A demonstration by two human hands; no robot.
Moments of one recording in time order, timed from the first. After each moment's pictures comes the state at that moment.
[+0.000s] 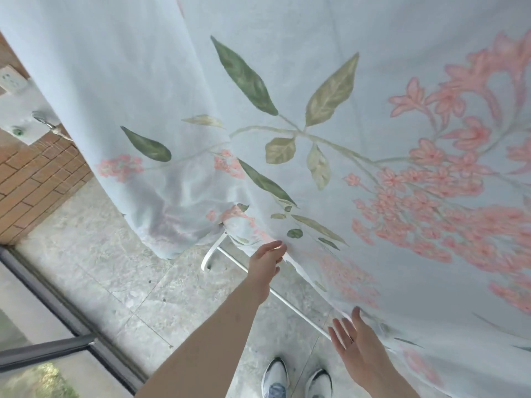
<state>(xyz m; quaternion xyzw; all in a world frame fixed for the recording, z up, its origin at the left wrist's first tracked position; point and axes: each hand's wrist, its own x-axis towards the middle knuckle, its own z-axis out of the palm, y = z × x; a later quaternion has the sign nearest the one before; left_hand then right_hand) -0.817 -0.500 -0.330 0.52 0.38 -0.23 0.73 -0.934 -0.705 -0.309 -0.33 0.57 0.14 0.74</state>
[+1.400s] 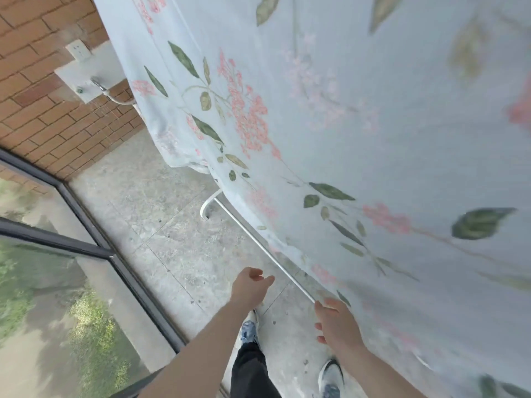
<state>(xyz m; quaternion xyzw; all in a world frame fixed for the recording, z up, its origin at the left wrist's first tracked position) -1.097 -0.668 -0.284 0.74 0.39 -0.24 0.50 -1.120 -0.885 -0.251 -0.73 0.33 0.33 0.51</state>
